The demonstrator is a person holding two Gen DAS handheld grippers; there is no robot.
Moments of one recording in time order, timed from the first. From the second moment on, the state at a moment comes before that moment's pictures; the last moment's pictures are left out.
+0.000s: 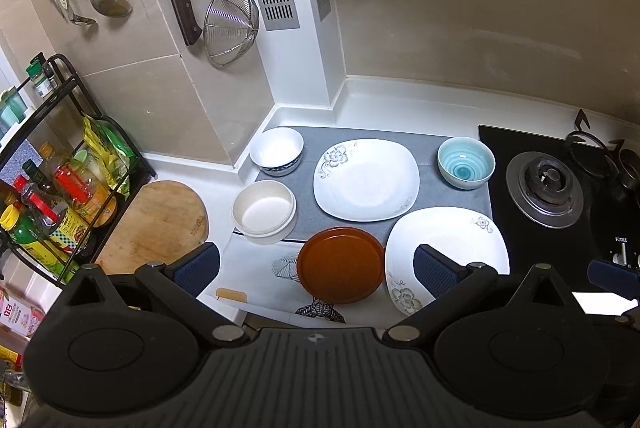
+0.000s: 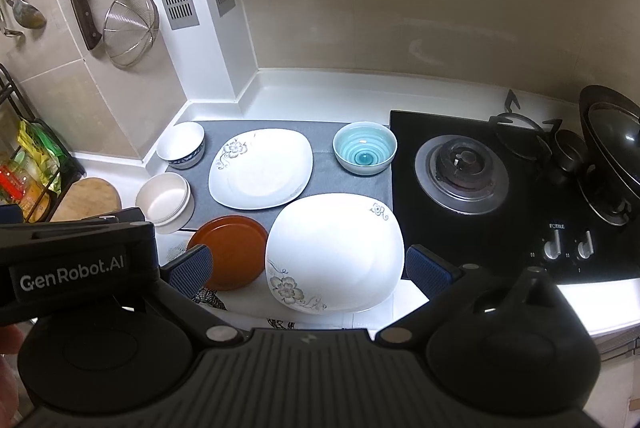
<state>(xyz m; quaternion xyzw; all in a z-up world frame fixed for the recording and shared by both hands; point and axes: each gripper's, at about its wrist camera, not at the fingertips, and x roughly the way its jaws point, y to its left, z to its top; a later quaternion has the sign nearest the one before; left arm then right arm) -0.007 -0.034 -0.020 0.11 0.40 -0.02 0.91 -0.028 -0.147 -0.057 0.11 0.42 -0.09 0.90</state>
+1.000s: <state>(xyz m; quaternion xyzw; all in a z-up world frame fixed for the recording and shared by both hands) 0.137 -0.022 -0.209 0.09 0.49 -0.23 0.84 0.022 -0.203 -0.199 0.12 0.39 -0.10 0.91</state>
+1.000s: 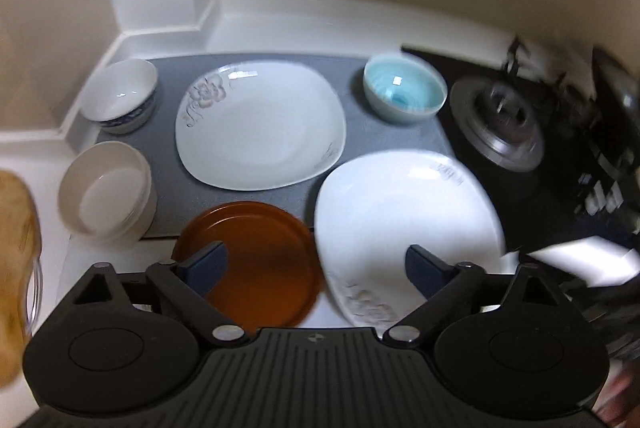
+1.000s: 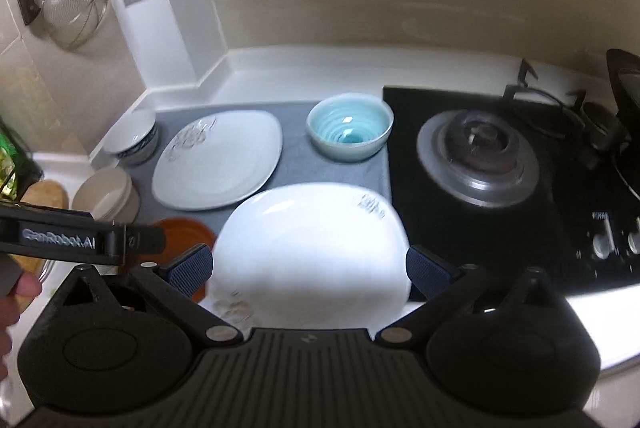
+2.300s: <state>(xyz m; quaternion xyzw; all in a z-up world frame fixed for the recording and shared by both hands) 0.222 -0.054 -0.316 0.03 0.61 -0.27 0.74 0.044 -0.341 -0.347 0.32 0.44 0.01 0.84</state>
